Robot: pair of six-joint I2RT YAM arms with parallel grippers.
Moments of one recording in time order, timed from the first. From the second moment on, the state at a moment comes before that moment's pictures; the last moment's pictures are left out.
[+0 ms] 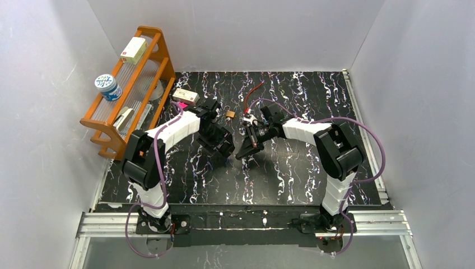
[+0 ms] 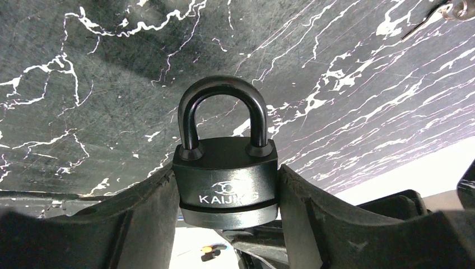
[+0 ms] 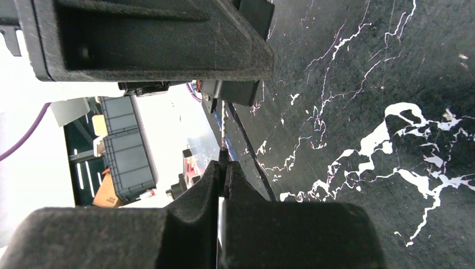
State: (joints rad) left arm -0.50 1.77 1.28 -0.86 0.23 -1.32; right arm 0.57 1.88 1.13 -0.25 -1.06 0.53
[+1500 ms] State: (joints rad) left arm -0.51 1.69 1.19 -0.71 0.23 -1.50; right arm 0.57 1.93 1.25 -0.30 -0.93 0.76
